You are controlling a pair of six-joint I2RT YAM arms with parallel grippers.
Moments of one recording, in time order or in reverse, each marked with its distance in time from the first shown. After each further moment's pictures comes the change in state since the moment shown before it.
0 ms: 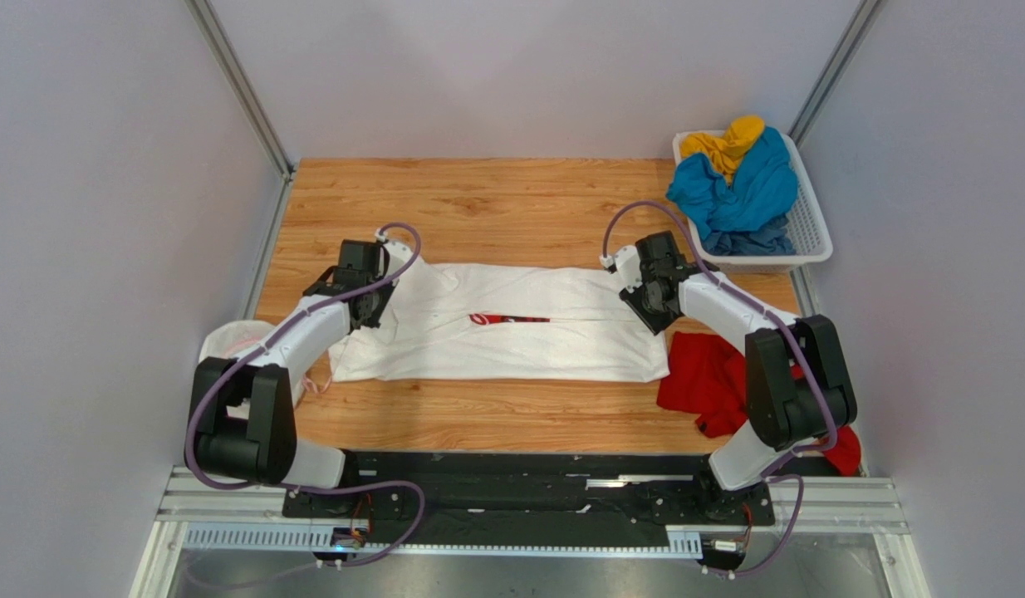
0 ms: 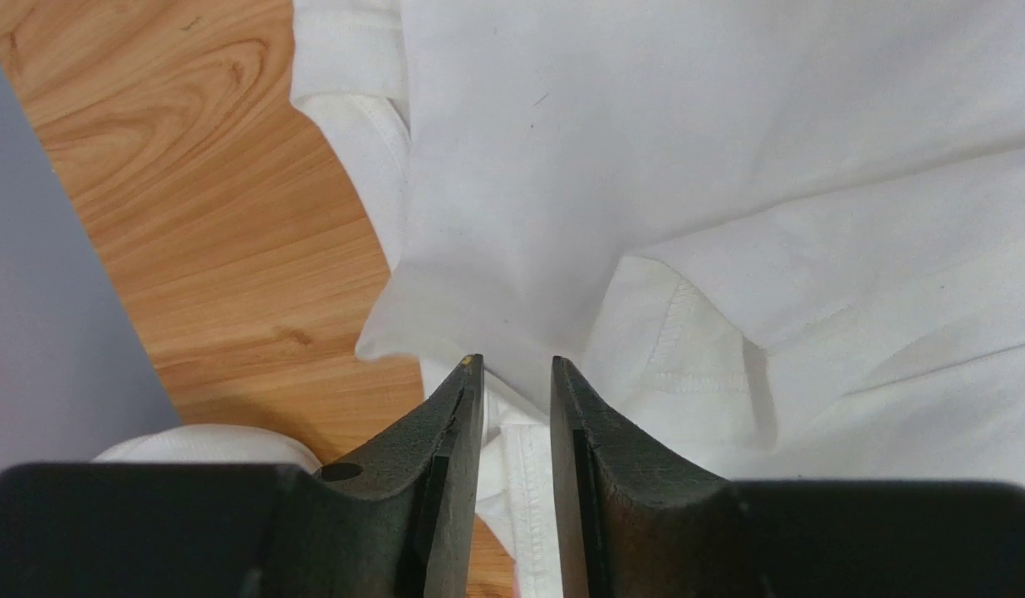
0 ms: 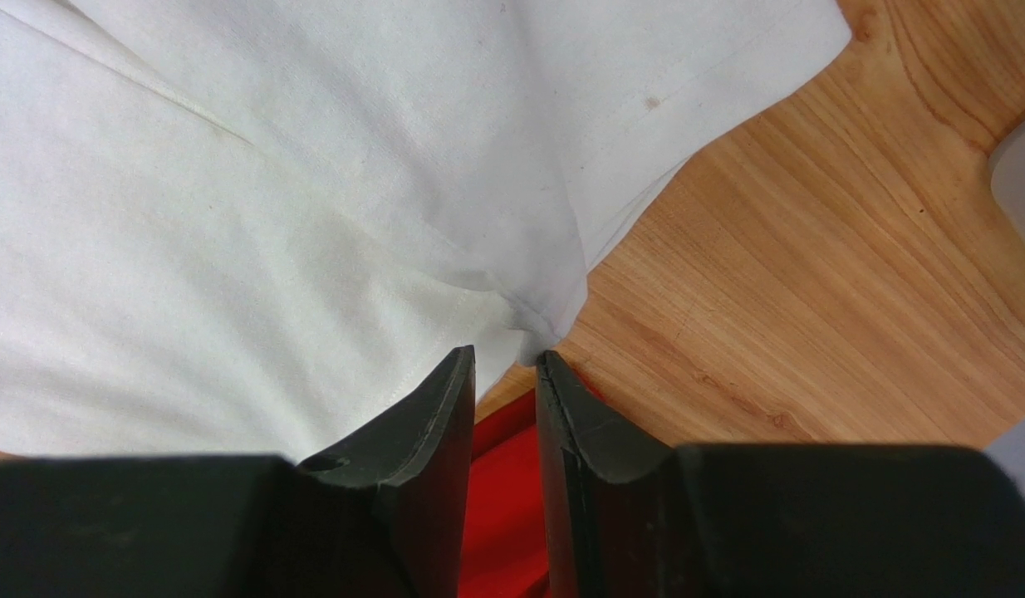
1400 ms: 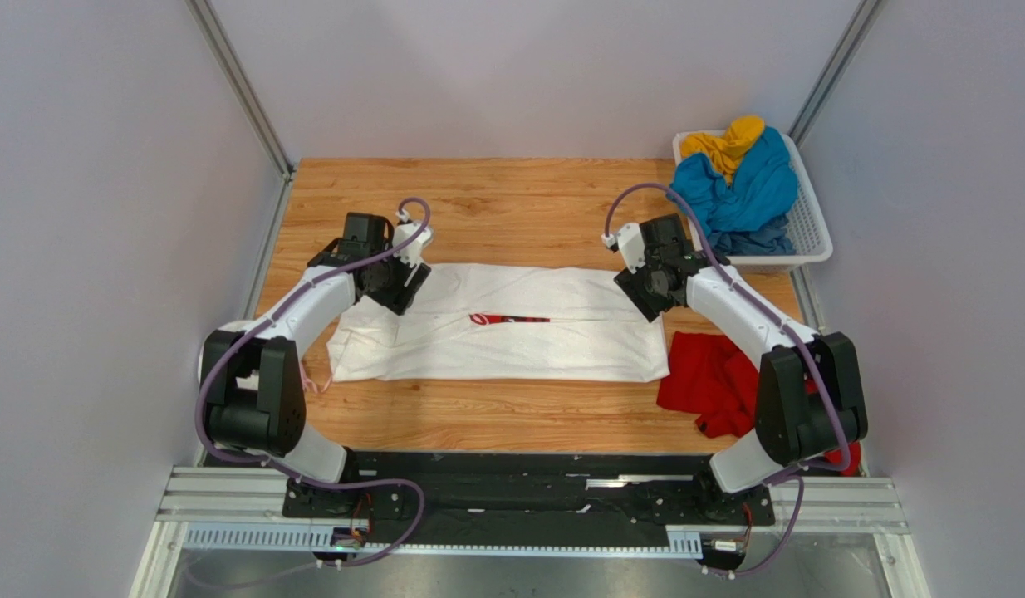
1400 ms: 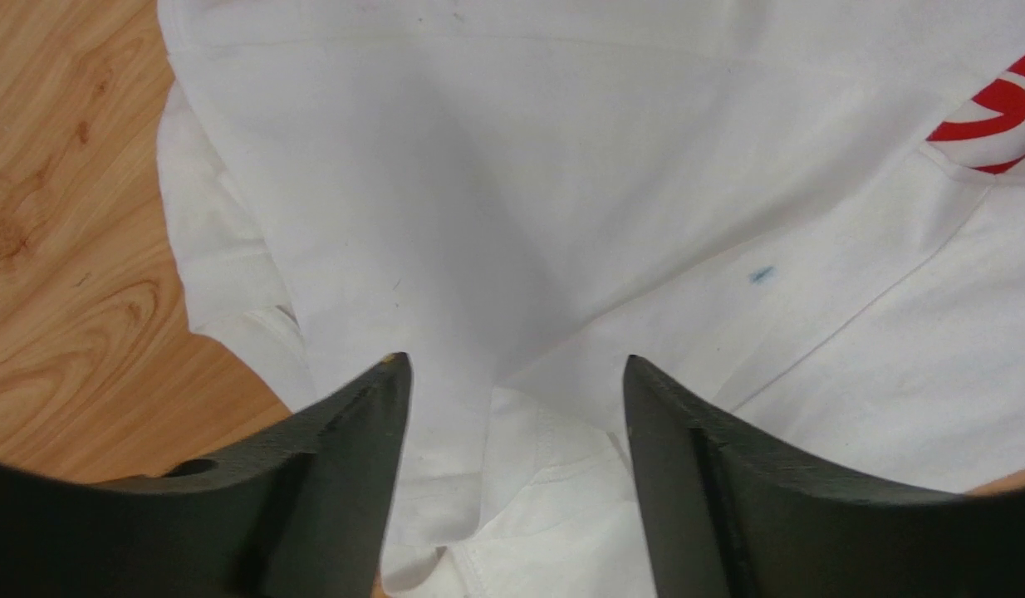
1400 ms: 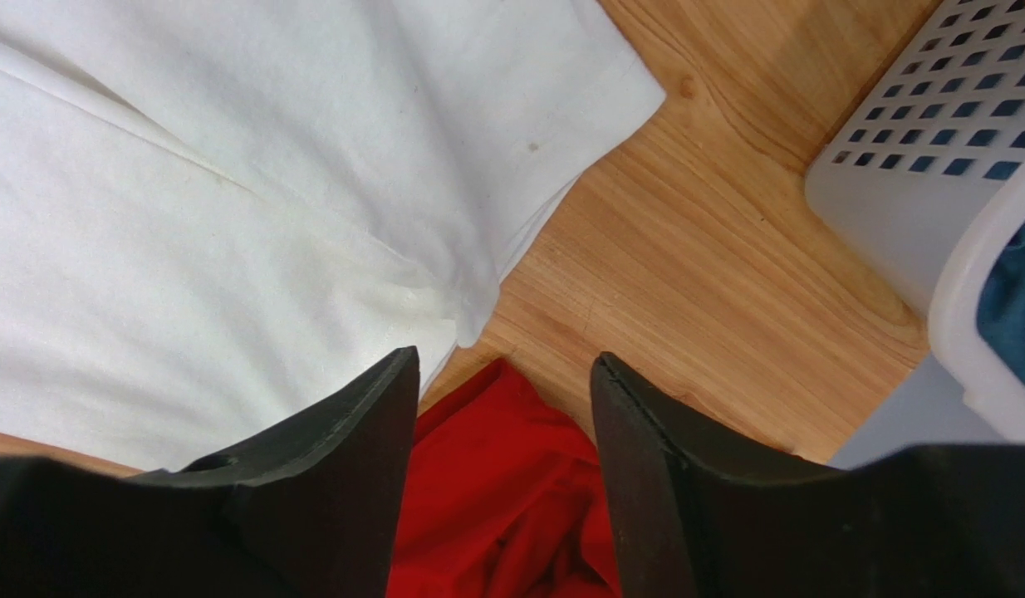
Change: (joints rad) left arm 0.000 0.125 0.190 -0.086 0.321 0.083; right arm 0.011 -0.073 0.076 -0.043 0.040 -0.001
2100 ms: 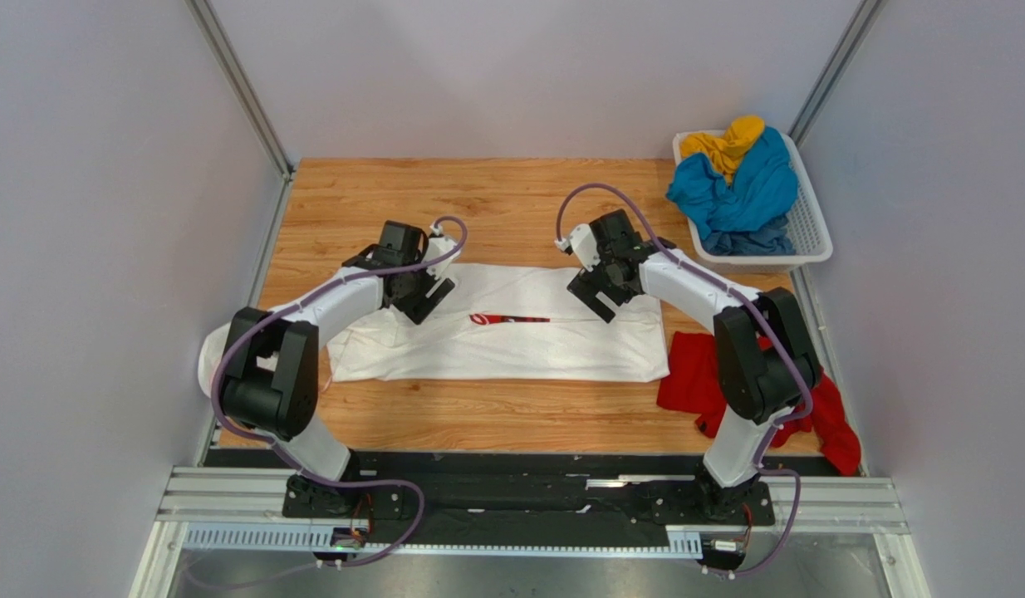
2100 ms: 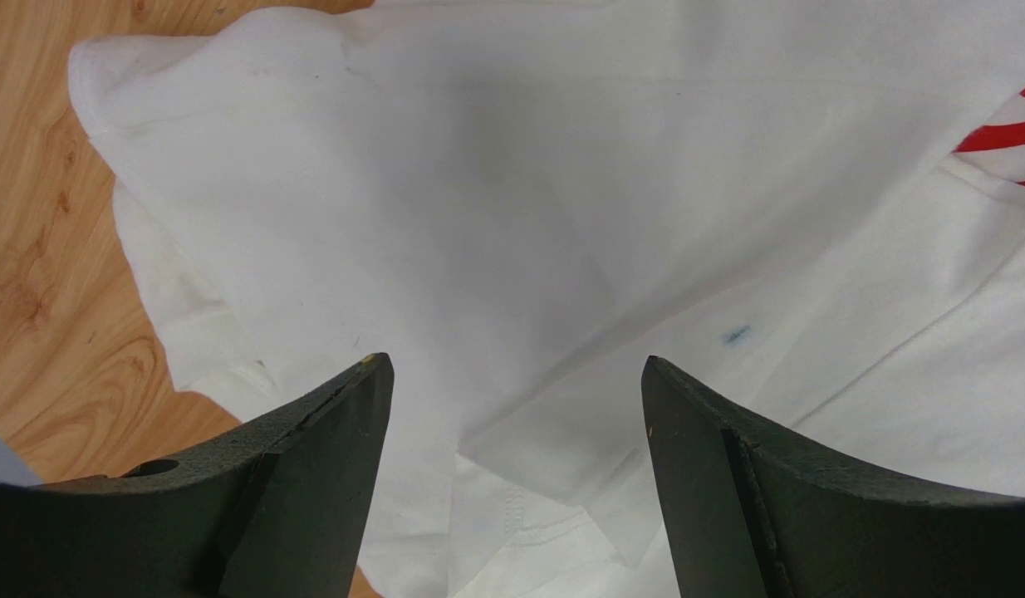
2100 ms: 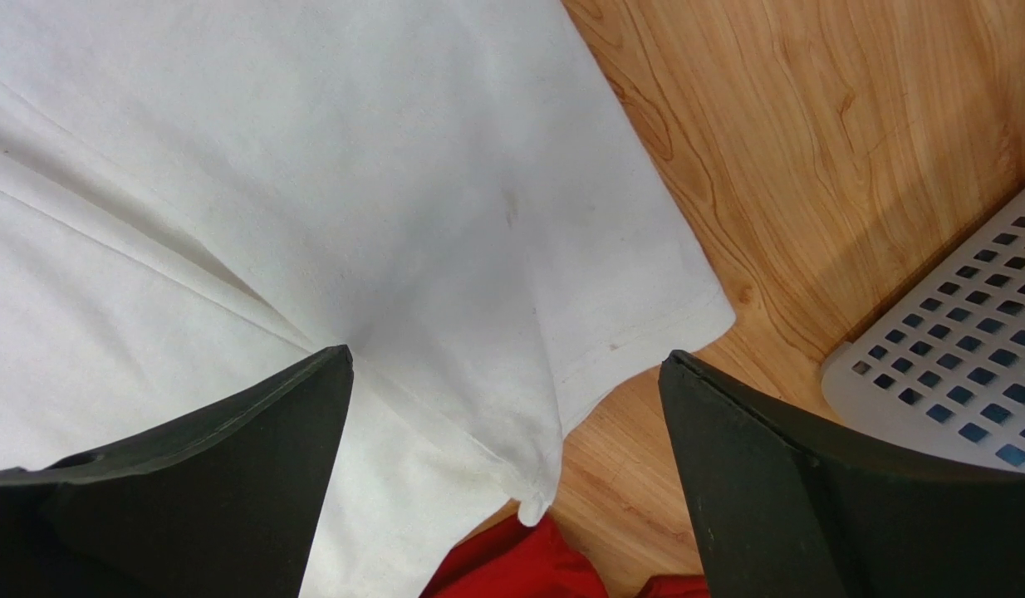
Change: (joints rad) left arm -0.135 0.088 -0.009 0.056 -0.150 0.047; right arm 0.137 0.229 0.157 0.058 0.019 -0.037
